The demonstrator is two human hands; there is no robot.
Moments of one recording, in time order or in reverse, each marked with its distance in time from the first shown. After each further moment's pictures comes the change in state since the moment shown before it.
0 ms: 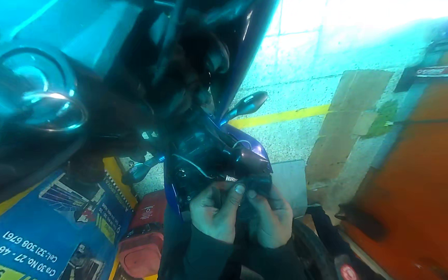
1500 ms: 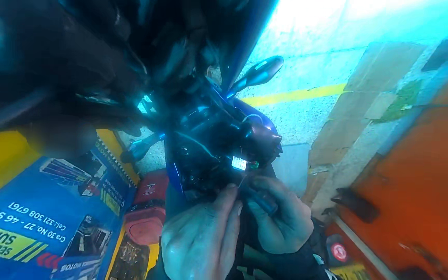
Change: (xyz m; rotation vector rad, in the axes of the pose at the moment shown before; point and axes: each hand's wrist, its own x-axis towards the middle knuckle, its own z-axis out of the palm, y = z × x) left_hand -0.033 0.037 -0.046 0.818 -0.086 0.561; right_hand -0.001 -0.002 -0.033 -0.560 -0.439 -0.609
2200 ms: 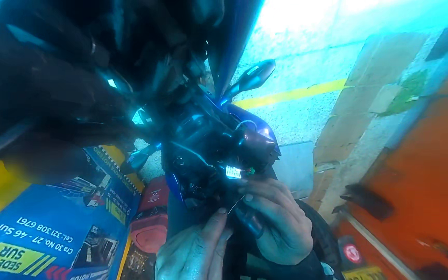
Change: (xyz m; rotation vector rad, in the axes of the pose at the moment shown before) left_hand -0.012 -0.002 -0.011 -0.035 -0.103 -0.025; right_hand -0.001 0.007 -0.004 -0.088 -0.015 -0.136
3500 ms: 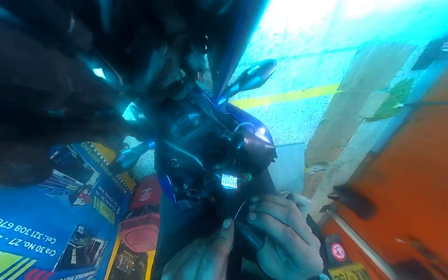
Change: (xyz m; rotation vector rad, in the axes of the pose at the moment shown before) left_hand -0.015 0.011 0.009 -0.031 -0.058 -0.034; right_hand -0.014 -0.008 -0.010 -0.125 0.044 0.021
